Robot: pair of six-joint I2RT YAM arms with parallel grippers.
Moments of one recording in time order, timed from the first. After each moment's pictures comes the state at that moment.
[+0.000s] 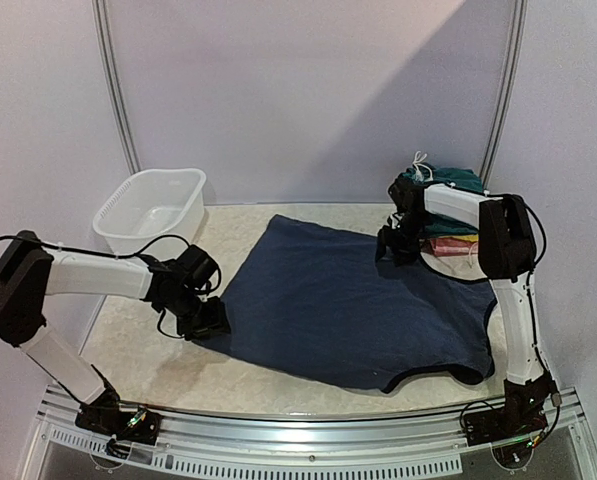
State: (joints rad) left arm -0.62 1.57 0.79 -0.49 0.08 -0.84; right arm 0.34 2.36 1.96 -0.93 -0.18 0.46
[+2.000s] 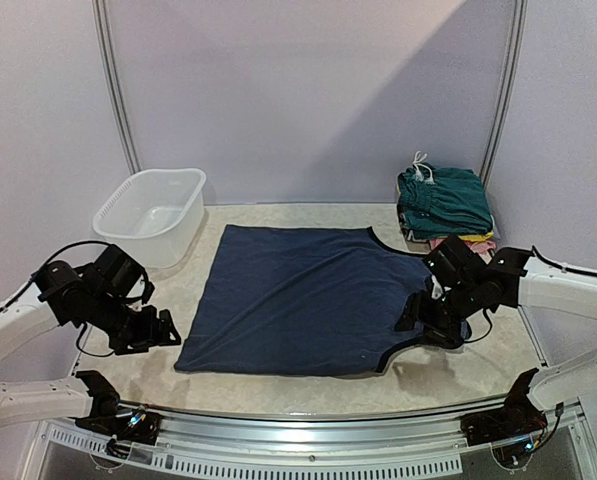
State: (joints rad) left arm -0.58 0.85 0.73 -1.08 0.09 -0.76; right arm 0.75 1.23 0.84 -0.75 -0.12 1.10
